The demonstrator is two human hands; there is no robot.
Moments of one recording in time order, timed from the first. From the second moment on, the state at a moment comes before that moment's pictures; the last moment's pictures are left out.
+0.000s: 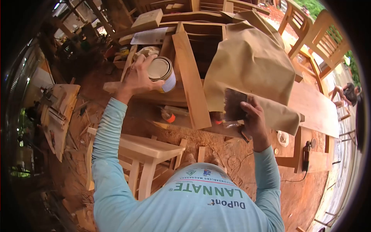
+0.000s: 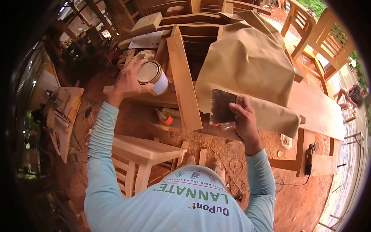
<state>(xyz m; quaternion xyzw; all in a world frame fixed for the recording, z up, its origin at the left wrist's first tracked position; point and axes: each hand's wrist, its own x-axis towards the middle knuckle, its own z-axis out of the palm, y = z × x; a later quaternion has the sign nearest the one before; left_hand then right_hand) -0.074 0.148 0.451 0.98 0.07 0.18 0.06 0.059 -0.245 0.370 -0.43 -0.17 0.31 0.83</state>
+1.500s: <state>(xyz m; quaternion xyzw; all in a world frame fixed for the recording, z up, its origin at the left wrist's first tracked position) -0.075 0.168 0.430 0.97 0.01 0.22 0.15 0.069 -0.030 0.380 -0.44 -0.16 0.36 0.80</state>
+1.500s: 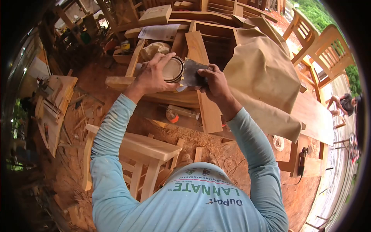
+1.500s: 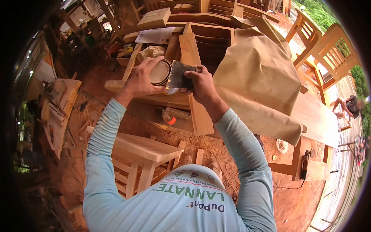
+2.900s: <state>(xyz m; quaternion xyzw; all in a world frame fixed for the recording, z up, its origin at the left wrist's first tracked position) -0.136 0.051 0.534 0.93 -0.06 0.21 0.31 0.062 -0.384 0.307 -0.54 -0.07 0.14 0.83</state>
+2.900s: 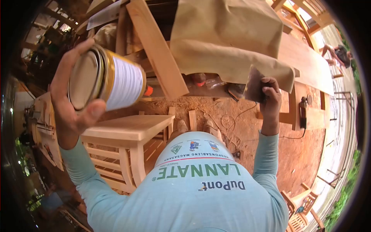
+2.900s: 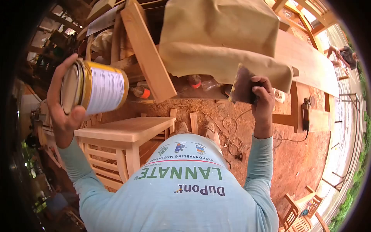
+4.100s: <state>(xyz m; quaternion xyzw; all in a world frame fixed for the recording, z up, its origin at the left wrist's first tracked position) 0.011 -0.213 0.140 0.94 -0.11 0.19 0.26 -0.004 -0.385 0.069 -0.71 0.01 0.42 0.57</state>
